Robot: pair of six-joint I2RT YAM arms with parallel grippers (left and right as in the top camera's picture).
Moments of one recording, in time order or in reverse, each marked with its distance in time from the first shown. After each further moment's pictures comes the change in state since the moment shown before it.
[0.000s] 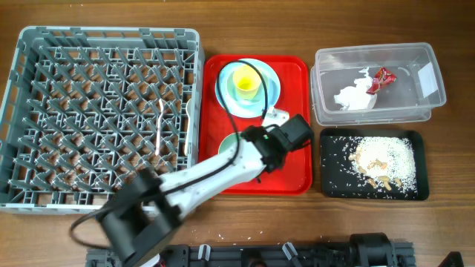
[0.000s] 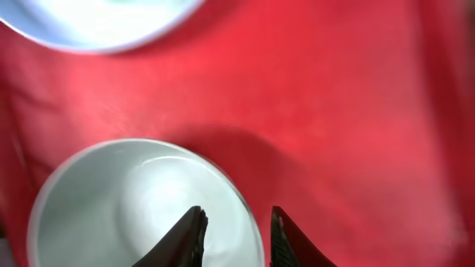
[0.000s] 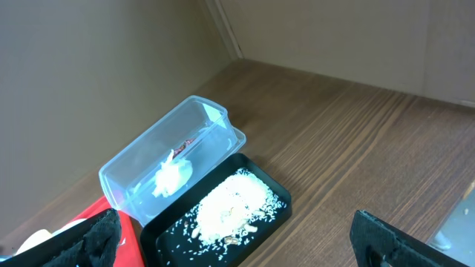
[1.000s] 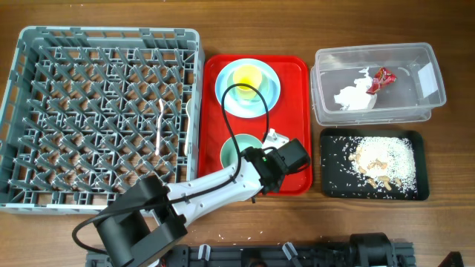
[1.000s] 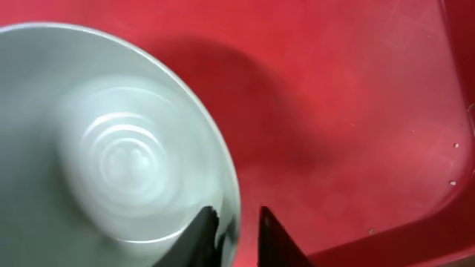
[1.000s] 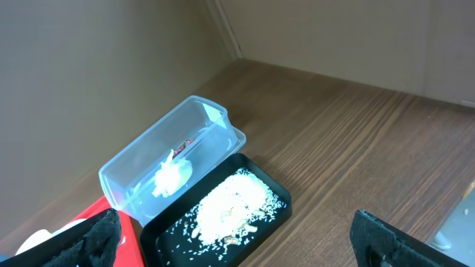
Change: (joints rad) left arm -0.078 -0.027 -0.175 0.085 0.080 0.003; right arm 0.000 0.000 0.000 0.000 0.000 0.000
